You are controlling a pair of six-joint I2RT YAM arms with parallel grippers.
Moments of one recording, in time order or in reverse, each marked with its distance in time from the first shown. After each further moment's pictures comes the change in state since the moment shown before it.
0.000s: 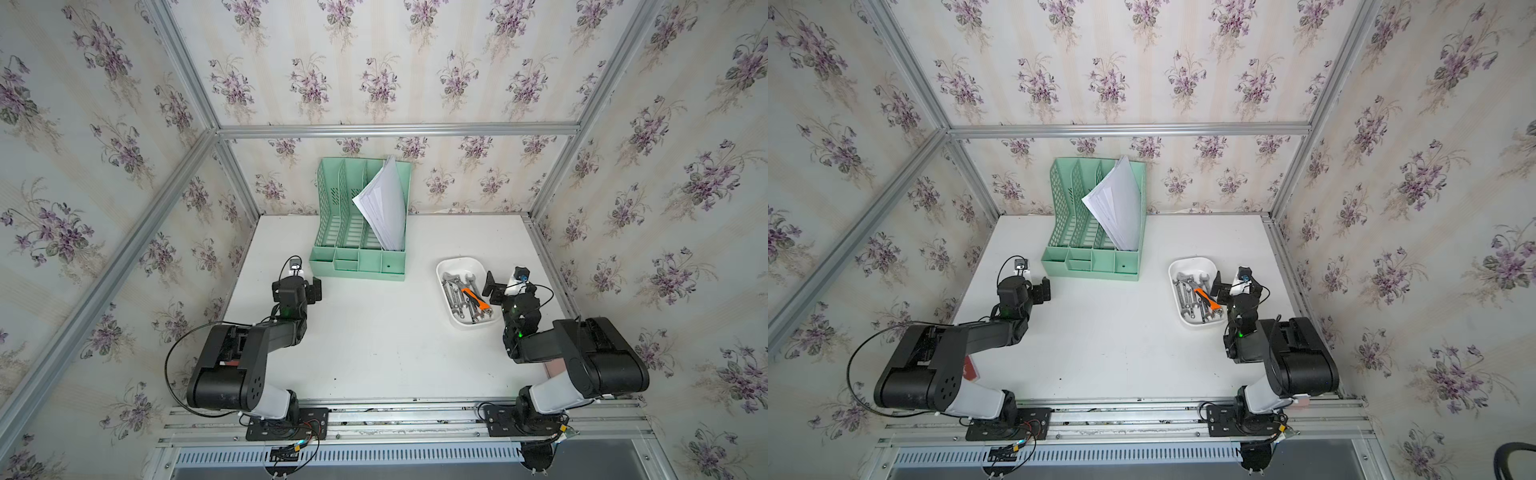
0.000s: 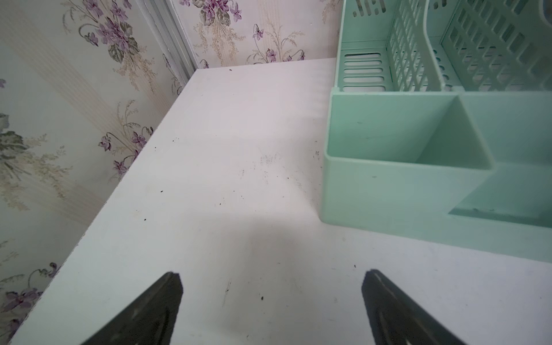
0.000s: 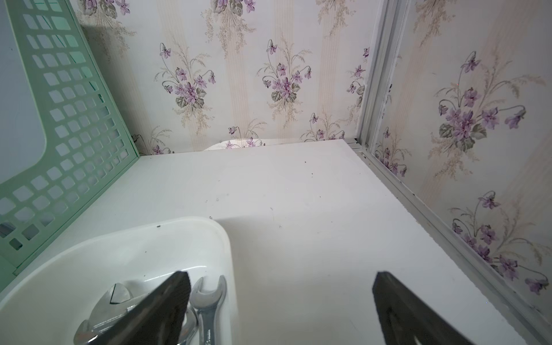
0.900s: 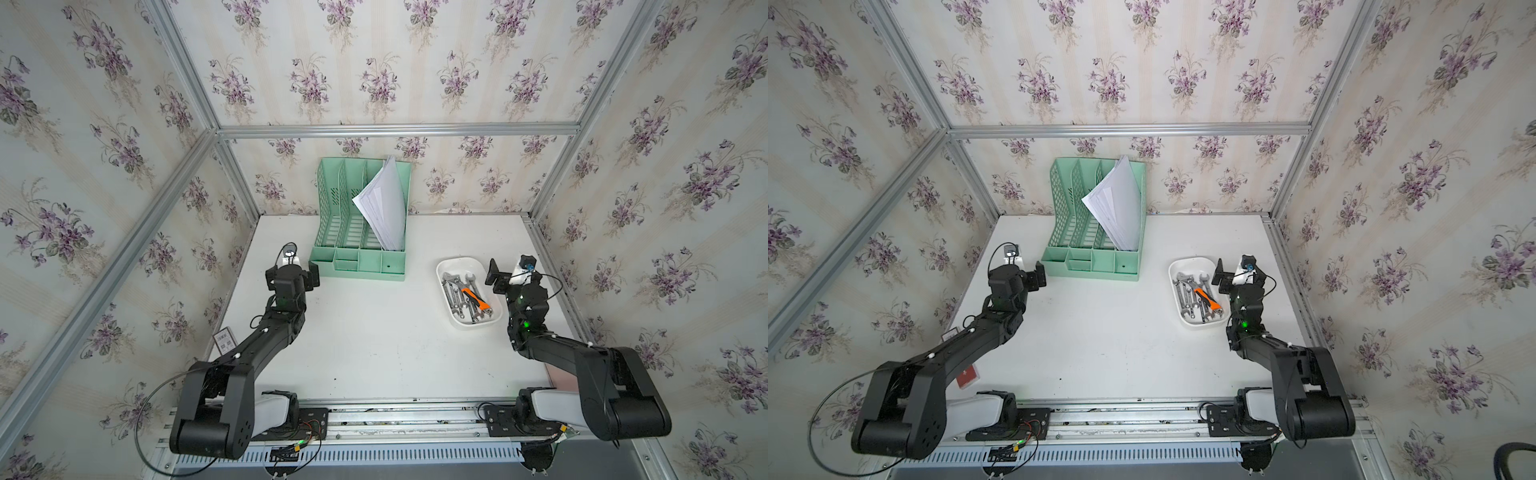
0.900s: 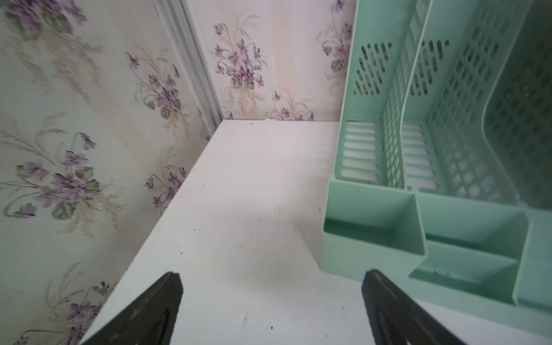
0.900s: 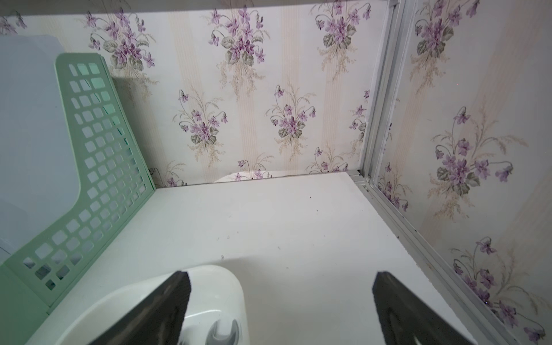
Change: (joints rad) left arm -0.043 -0.261 0.187 -0.336 -0.122 -0.084; right arm 0.000 -0.272 0.150 -0.354 -0.027 0.018
